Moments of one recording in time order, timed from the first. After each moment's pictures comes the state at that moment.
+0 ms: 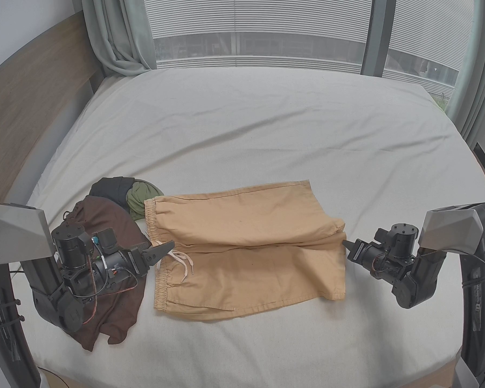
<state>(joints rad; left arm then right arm) -0.13 2.19 -0.40 -1.55 -0.46 -0.38 0.15 2.50 -0.74 -1.44 0.21 0.54</state>
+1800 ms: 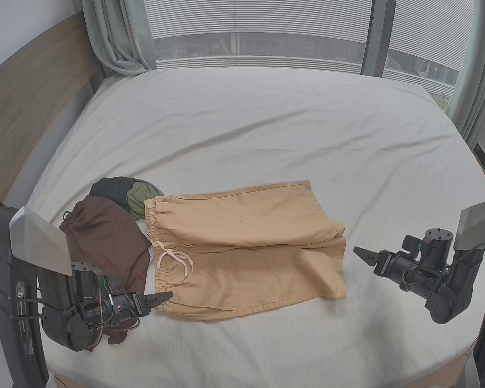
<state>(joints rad) -0.10 2.40 -0.26 -1.55 -0.44 -0.39 0.13 2.23 -0.32 -1.54 0.22 0.45</state>
